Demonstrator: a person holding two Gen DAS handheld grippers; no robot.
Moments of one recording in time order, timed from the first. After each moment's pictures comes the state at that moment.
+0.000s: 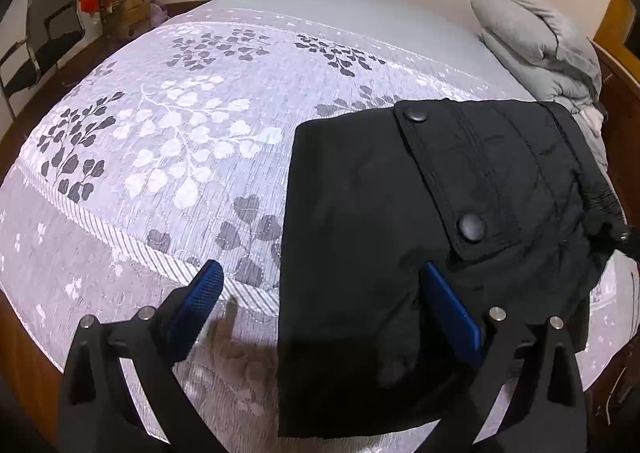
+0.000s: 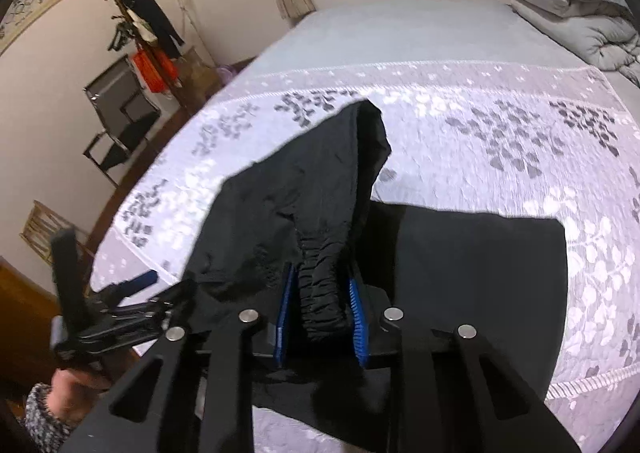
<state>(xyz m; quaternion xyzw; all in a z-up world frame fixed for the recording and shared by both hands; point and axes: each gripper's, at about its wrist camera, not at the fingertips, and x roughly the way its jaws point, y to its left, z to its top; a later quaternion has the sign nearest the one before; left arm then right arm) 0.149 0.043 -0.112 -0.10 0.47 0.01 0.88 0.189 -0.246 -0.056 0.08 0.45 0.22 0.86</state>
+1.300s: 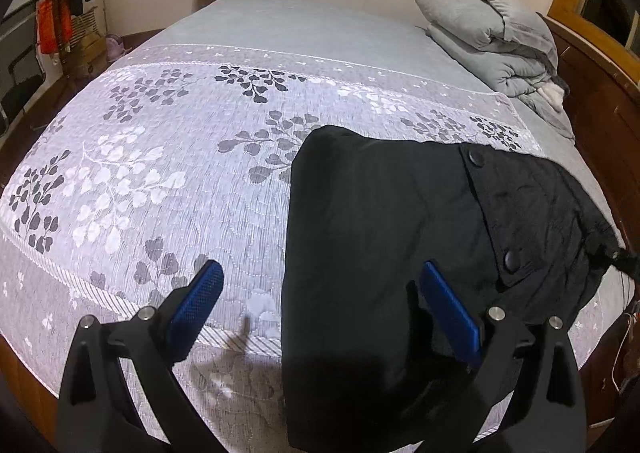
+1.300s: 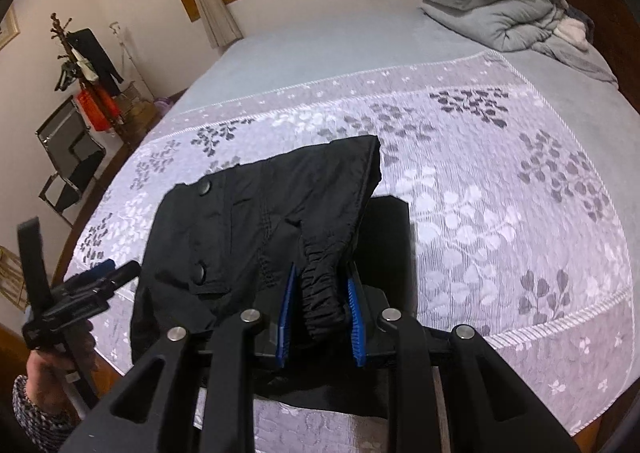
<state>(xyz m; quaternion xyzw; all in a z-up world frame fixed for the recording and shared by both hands) 0.158 -0.041 -0.078 -0.06 0.44 -0.06 0.89 0.152 -0.375 -0.054 0.10 0.45 0.09 0.88</state>
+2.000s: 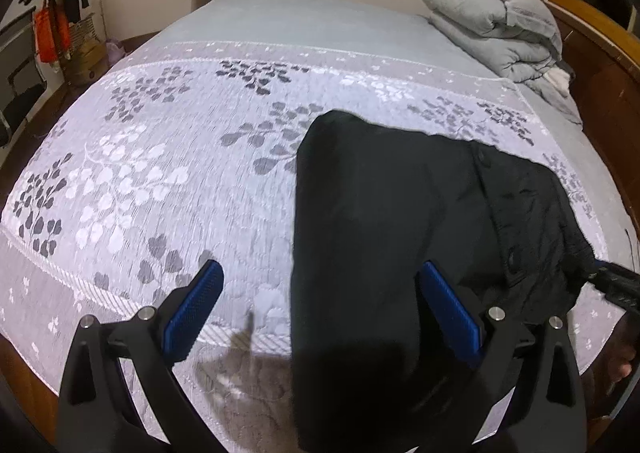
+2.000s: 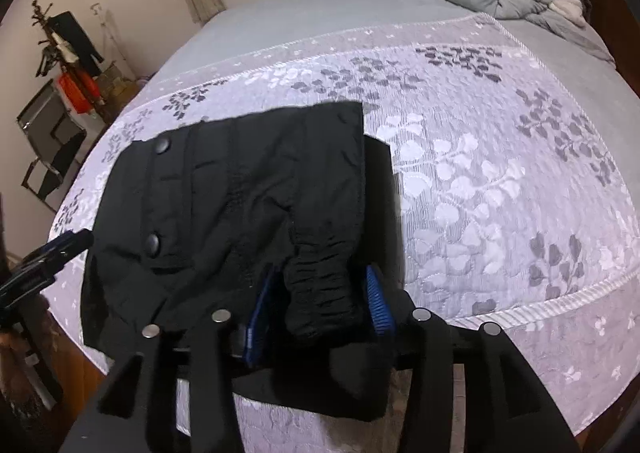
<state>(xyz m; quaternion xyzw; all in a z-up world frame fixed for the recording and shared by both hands) 0.162 -0.038 -0.092 -0.04 0.46 -0.05 0.89 0.152 -0.388 -0.098 0.09 0.48 0.07 0.87</state>
